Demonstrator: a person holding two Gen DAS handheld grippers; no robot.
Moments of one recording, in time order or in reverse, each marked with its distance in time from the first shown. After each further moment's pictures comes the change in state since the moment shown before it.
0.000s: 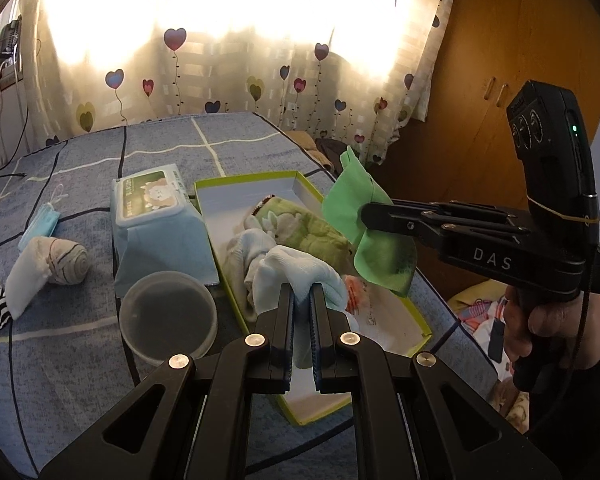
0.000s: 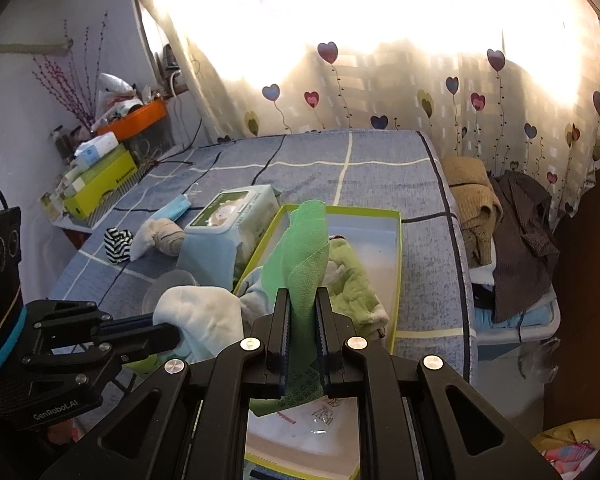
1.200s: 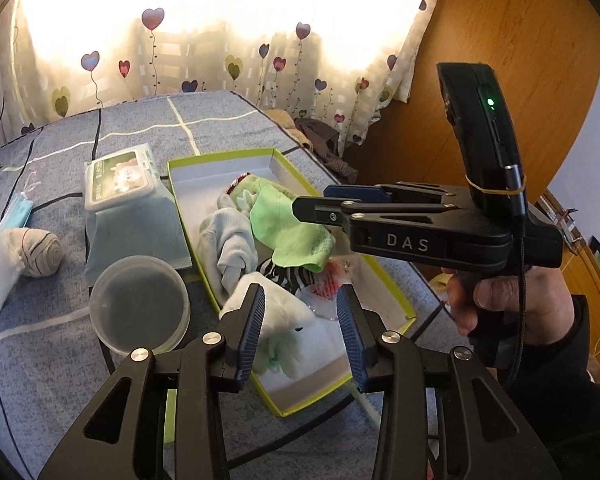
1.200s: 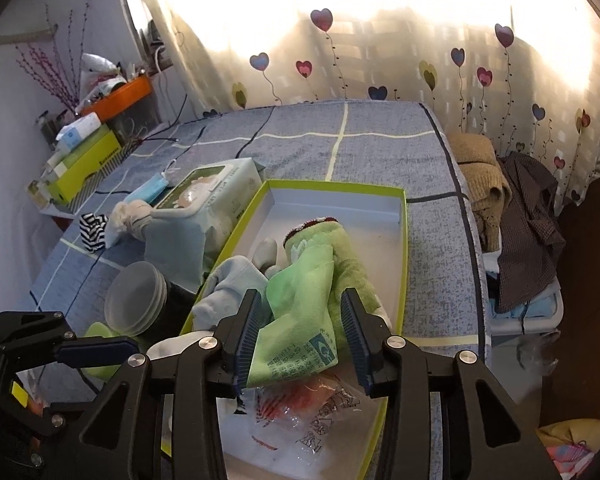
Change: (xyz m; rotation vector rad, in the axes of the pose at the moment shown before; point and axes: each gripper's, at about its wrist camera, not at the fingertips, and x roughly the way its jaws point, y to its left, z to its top) left arm 0.004 -0.003 -0.001 0.007 0.056 -0.083; right arm 0.042 -0.012 0.004 0.001 0.082 -0.018
